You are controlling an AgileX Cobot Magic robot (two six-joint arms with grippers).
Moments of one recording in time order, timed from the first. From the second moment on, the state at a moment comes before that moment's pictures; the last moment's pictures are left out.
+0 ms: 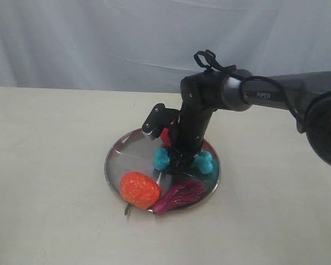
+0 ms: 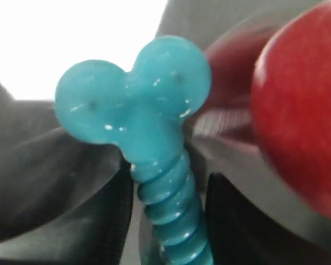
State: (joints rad) left arm 0.07 0.00 0.00 -0.04 0.35 0.02; right arm 0.11 2.30 -1.74 -0.02 0.87 -0.64
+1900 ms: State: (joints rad) left arm 0.07 0.00 0.00 -0.04 0.35 0.02; right arm -0.18 2.10 -1.38 -0.02 0.67 0.04
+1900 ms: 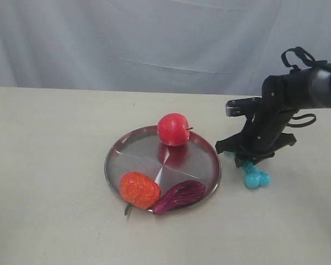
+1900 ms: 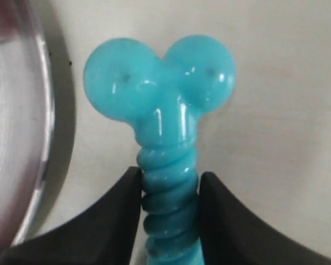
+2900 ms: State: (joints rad) left arm 0.07 0.00 0.00 -0.04 0.35 0.02; right arm -0.18 1.67 -1.38 -0.02 0.84 -0.02
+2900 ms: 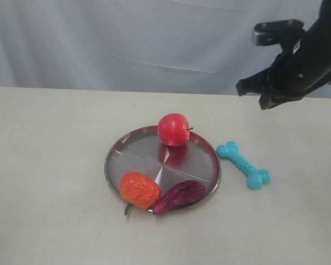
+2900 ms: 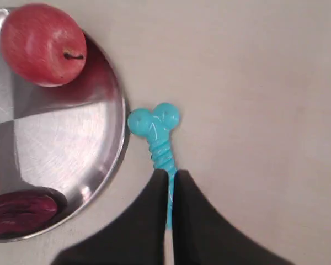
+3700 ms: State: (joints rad) left arm 0.07 0.00 0.00 -0.04 0.35 0.02; right arm -0.14 0.35 -1.01 -0.06 0.67 0.07
